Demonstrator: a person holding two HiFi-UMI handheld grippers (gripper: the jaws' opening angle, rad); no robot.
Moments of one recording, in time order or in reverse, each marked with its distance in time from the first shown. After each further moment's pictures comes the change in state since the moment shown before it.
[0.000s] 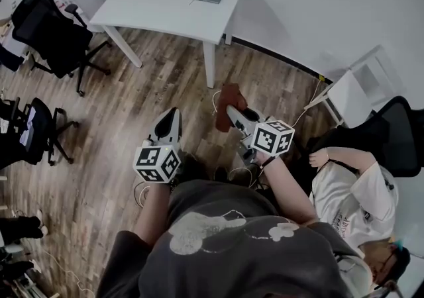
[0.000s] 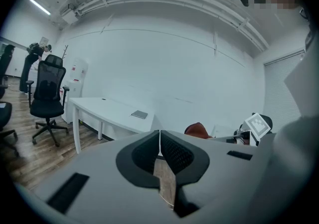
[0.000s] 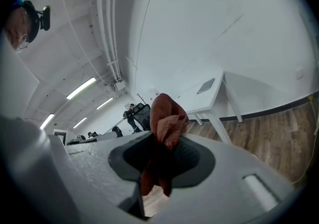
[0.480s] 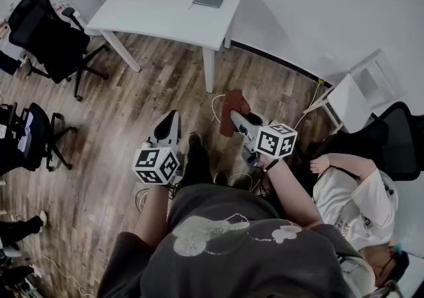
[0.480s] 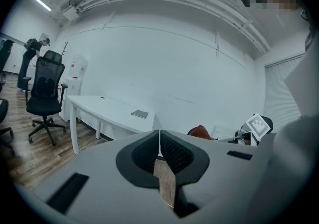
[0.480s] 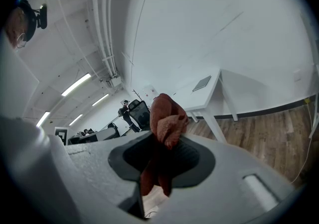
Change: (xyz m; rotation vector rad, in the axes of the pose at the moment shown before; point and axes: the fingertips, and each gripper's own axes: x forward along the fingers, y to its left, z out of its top) left arm 0.020 0.026 0.000 -0.021 0.007 -0.021; right arm 0.016 -0.020 -0.001 0.000 0.047 -0.051
